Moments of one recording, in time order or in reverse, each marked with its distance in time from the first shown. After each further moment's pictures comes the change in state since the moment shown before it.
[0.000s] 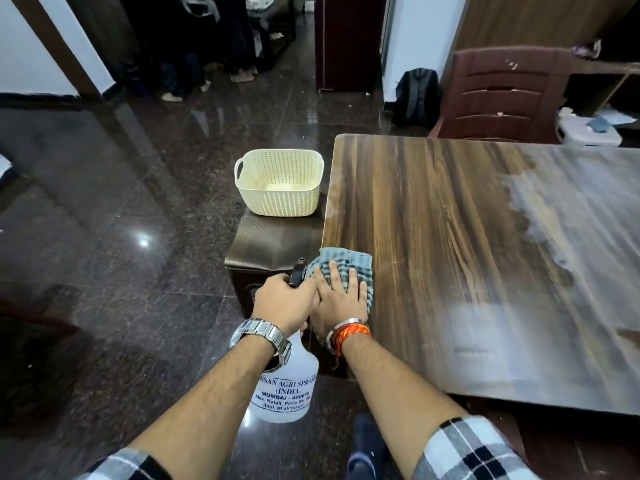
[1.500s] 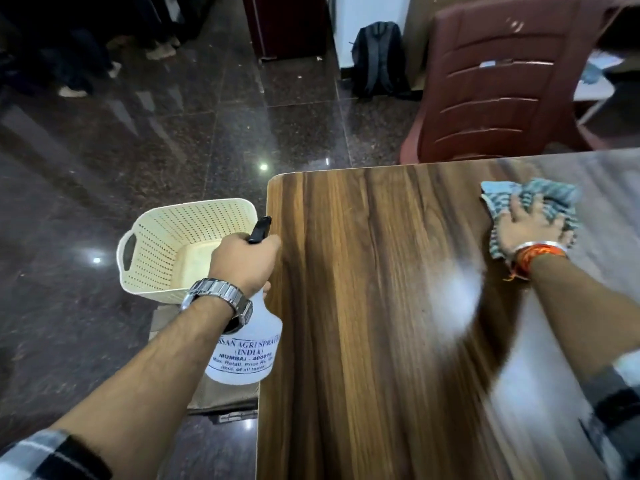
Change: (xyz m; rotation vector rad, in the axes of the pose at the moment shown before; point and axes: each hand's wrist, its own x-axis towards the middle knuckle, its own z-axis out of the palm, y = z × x) left_hand 0.337 0.188 0.099 0.112 0.007 -0.015; right_hand 0.328 0.344 -0.207 -0.035 0.184 0.722
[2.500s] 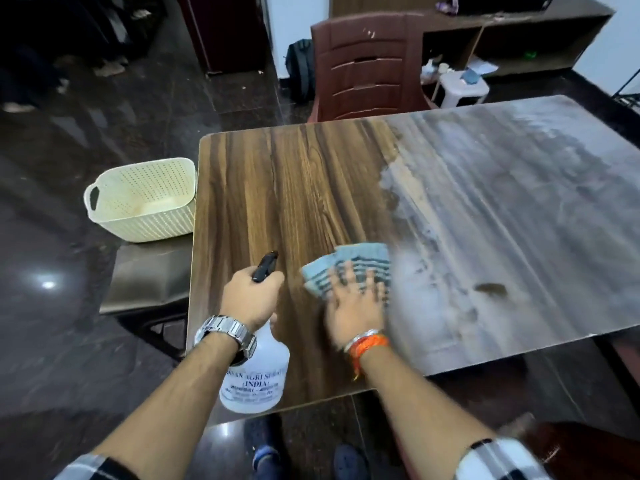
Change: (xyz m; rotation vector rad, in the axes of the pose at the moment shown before) left_hand -0.326 -0.090 0.055 -0.016 -0.216 0.093; right_hand -0.369 0.146 0.072 -0.007 -0.075 -0.417
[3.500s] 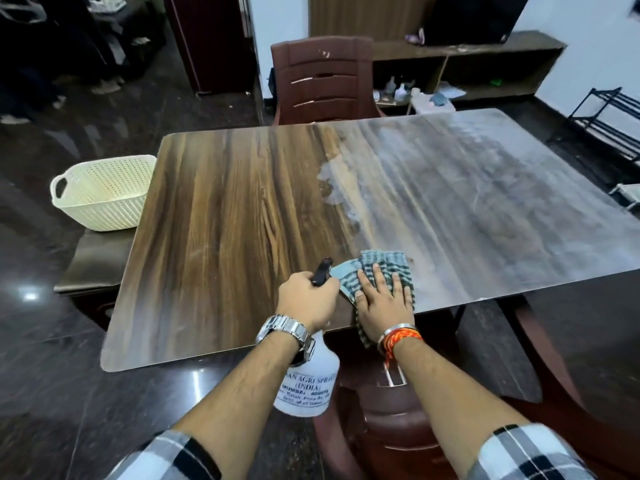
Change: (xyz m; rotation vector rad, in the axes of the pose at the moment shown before) left_hand -0.155 0.050 0.177 -0.061 -0.118 0.098; right_hand -0.069 0.211 -0.029 0.032 0.004 0.096
